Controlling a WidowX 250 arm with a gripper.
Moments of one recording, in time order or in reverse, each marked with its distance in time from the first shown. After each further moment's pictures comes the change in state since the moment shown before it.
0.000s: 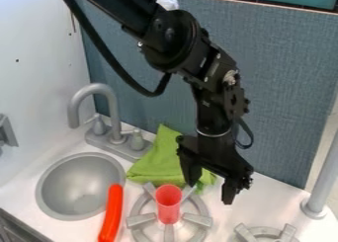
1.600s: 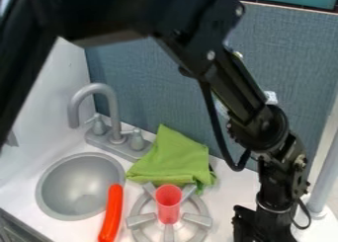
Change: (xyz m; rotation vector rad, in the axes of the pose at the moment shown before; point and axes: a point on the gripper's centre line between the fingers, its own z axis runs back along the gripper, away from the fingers) arm -0.012 -0.085 -0.098 -0.090 0.241 -0.250
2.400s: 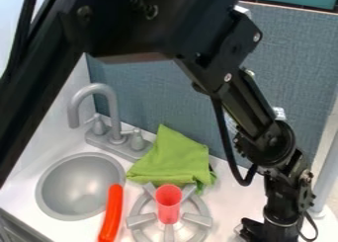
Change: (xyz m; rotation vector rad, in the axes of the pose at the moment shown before) arm 0.006 -0.011 -0.016 -0.022 -0.024 0.010
